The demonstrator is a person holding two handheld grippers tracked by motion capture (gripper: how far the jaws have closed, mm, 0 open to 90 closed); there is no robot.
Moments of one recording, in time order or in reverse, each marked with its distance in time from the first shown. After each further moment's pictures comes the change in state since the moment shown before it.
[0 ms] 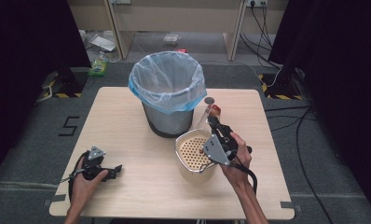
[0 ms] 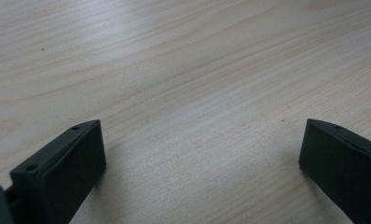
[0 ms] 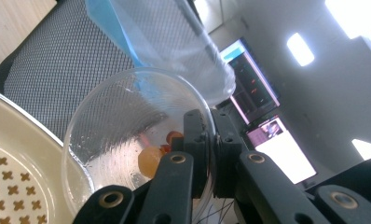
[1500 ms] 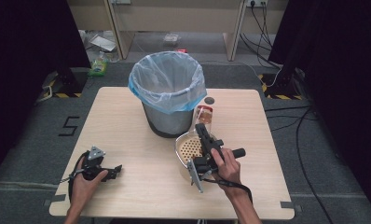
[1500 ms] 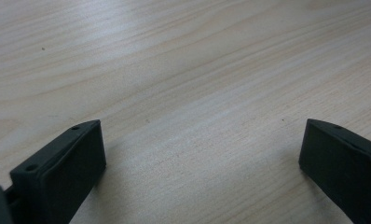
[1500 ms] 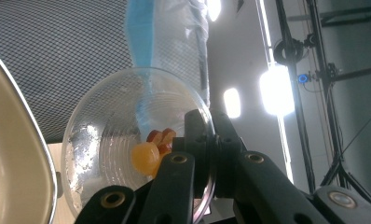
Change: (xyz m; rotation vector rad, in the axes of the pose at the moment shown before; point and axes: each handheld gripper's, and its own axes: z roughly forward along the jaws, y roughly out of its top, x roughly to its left) left arm 0.000 0.000 0.000 -0.001 0.000 -0.003; right arm 0.048 0.015 -0.008 -0.080 -0.213 -0.472
